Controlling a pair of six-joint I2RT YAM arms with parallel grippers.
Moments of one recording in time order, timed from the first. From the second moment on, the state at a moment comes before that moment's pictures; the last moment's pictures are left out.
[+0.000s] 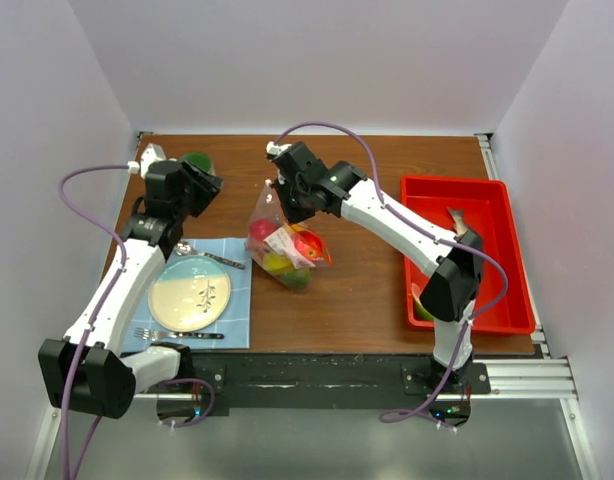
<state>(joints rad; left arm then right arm) -0.16 1.17 1.01 -0.31 -0.10 -0.93 0.85 1.92 1.94 -0.90 0.10 0.32</state>
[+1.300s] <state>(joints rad) -0.20 1.31 1.20 -0.51 0.05 -1.15 0.94 1.92 2.00 -0.88 0.15 0.34</state>
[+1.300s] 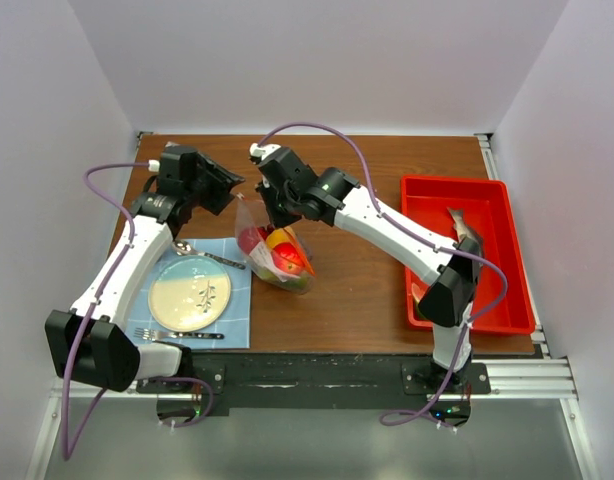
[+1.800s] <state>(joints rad) -0.22 1.29 1.24 -0.63 0.04 -1.15 0.95 1.93 2.02 -0.89 0.20 0.34</state>
